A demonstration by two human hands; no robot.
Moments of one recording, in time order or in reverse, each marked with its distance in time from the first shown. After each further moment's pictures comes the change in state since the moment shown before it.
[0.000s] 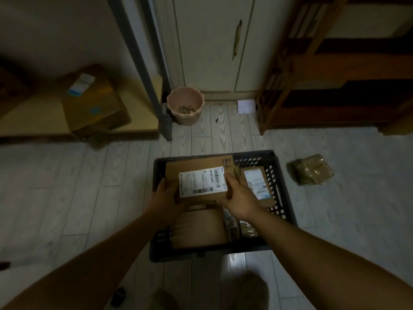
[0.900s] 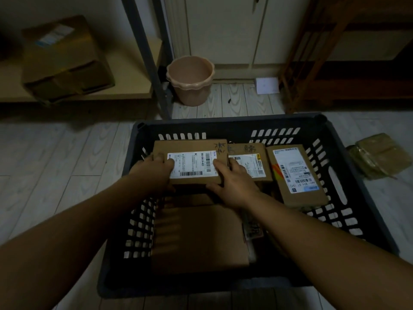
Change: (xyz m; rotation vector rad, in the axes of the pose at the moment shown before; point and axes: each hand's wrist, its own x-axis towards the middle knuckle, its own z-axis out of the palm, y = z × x) left_hand 0.187 -0.119 0.119 0.809 0.011 0.076; right_hand 0.148 0.145 0.168 -0.382 0.035 -0.154
